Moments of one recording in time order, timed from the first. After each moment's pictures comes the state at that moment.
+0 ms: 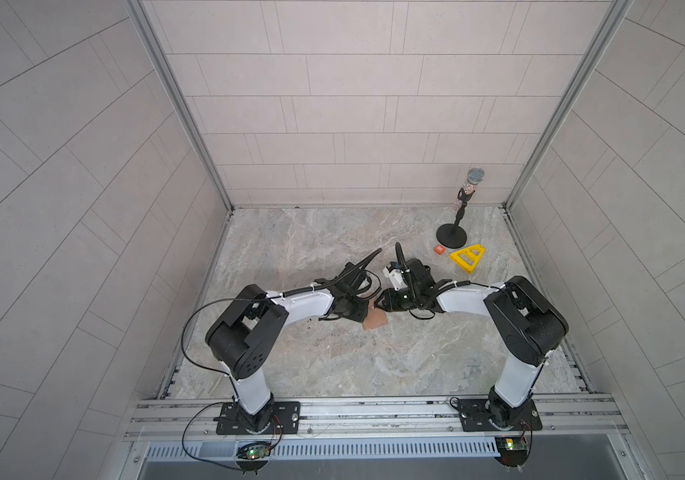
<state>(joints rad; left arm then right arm) -0.68 1.75 0.95 -0.34 0.16 -0.34 0.54 1.79 0.88 0.00 -0.42 0.49</state>
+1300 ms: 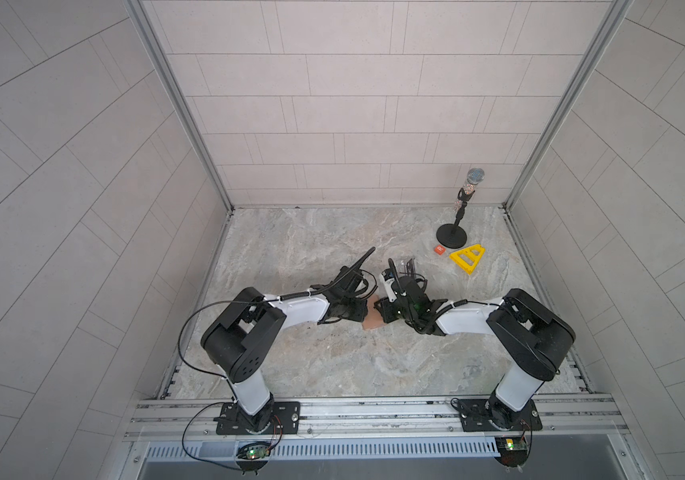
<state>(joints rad) -0.68 1.74 0.86 -0.15 0.16 -0.44 0.72 1.71 0.70 0.25 -0.01 0.39</state>
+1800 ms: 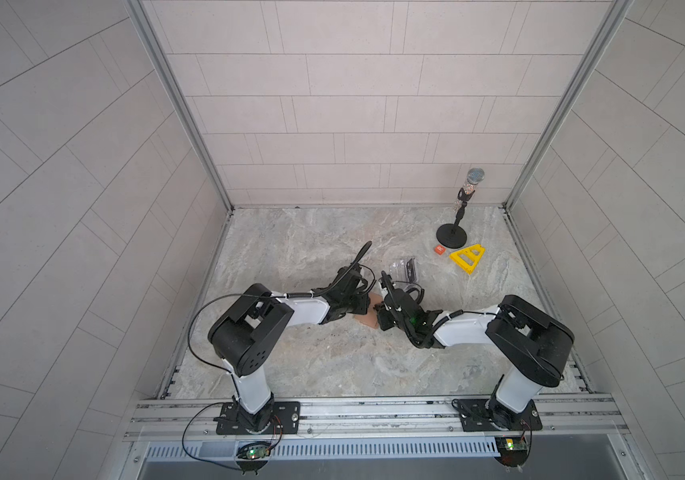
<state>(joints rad) -0.67 1.77 0.79 0.10 0.13 -0.50 0.84 1.71 0.67 0.29 0.24 0.37</state>
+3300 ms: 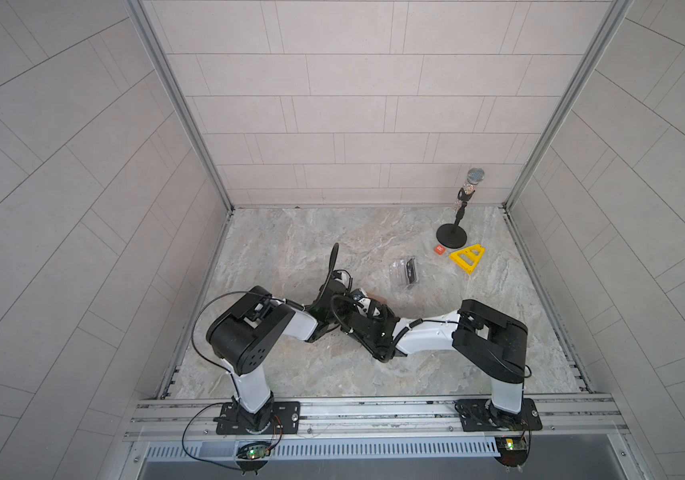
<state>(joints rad) -0.63 1.77 0.55 0.55 0.20 -0.88 1.09 1.92 1.00 -0.16 0.84 0.33</state>
